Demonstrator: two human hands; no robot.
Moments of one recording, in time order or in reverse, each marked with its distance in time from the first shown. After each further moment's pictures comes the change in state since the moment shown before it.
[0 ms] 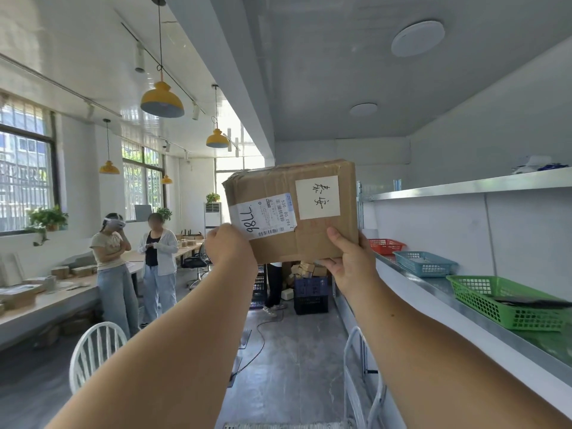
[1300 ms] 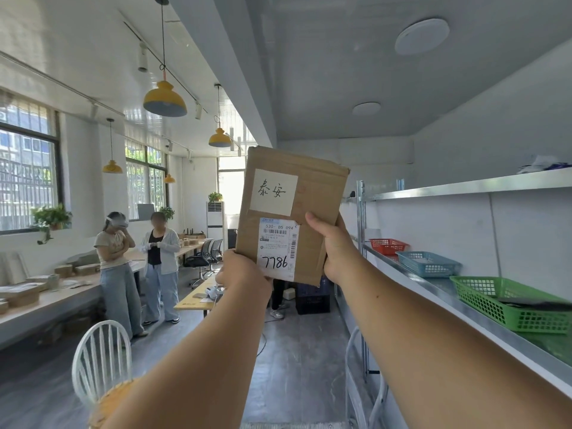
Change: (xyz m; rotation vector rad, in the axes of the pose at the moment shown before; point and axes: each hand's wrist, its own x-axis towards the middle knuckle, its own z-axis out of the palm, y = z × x) left_hand -0.009 -0.041 -0.006 -0.296 0.025 -0.321; right_hand 0.015 0.002 0.040 -0.369 -0.163 0.011
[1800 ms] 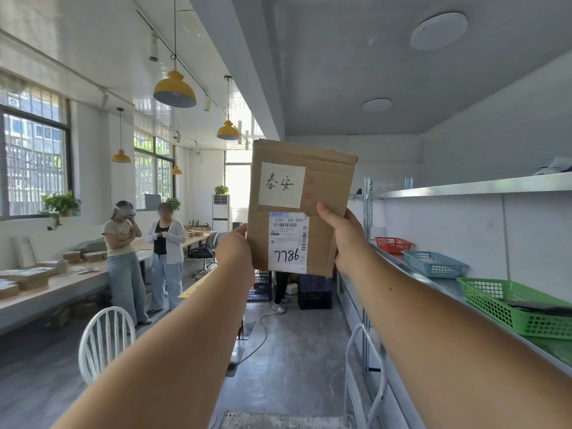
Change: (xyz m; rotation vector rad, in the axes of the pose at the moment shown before) left_hand 0.021 0.034 -0.008 0.394 -0.204 0.205; right_hand 0.007 -0.002 -0.005 -0.074 0.055 0.008
